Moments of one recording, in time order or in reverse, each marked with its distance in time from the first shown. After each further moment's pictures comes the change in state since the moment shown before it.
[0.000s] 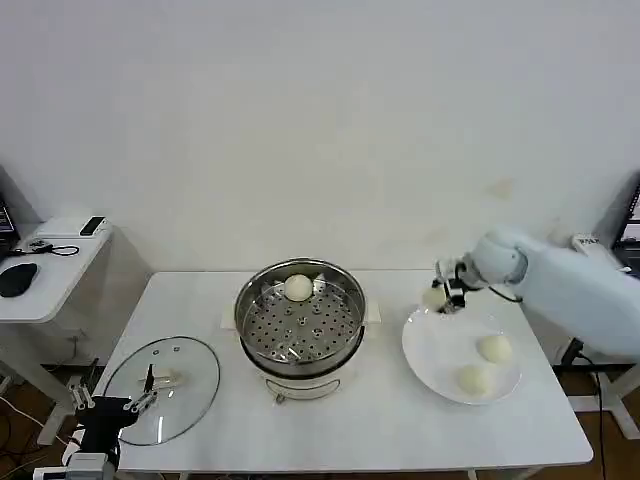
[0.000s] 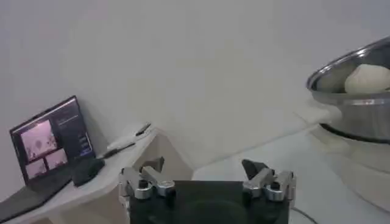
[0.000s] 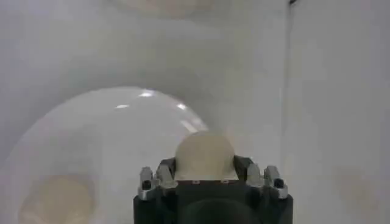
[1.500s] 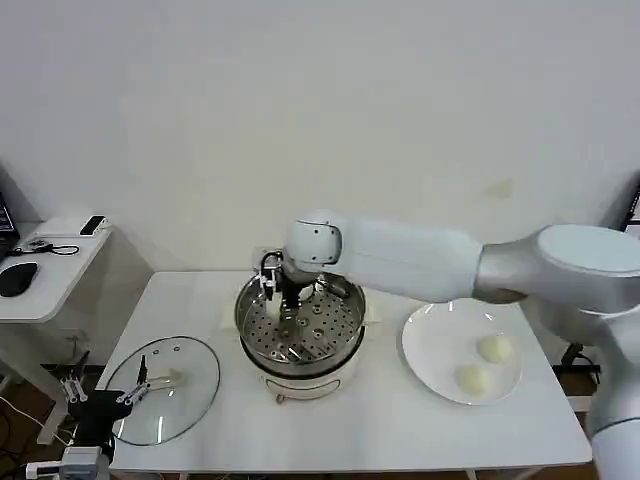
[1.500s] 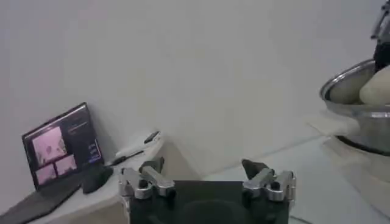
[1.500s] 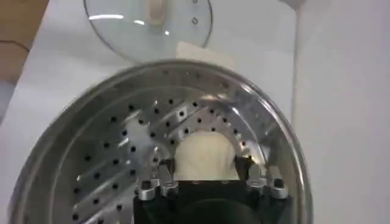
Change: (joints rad) left arm -0.025 -0.006 -0.020 0.006 -0.001 0.001 -0.002; right arm 0.161 0.657 -0.209 -0.096 0.485 -0.316 0.168
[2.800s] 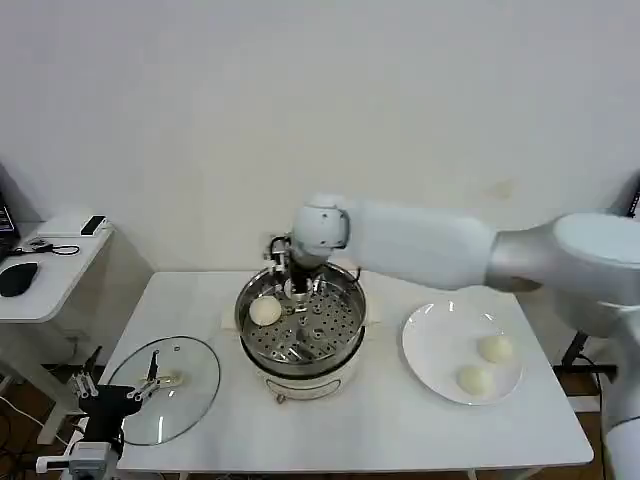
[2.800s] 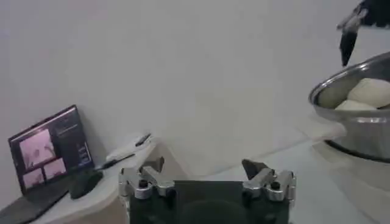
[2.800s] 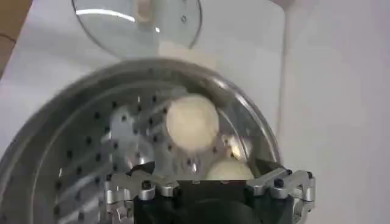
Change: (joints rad) left arm -0.019 0.016 0.039 -0.004 0.002 0.008 0.006; right arm 0.101 -0.123 -0.019 0.084 -0.037 0.029 -0.058
